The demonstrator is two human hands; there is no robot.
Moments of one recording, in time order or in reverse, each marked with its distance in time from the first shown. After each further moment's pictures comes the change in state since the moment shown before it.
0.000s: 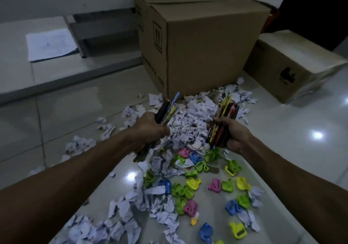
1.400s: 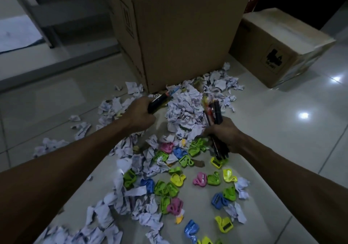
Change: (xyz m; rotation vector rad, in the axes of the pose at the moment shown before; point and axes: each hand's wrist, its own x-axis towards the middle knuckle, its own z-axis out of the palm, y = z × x) left_hand 0.056 0.014 0.027 0.521 0.087 0.349; right_hand 0.000 0.005 -0.040 -0.606 0.153 -0.110
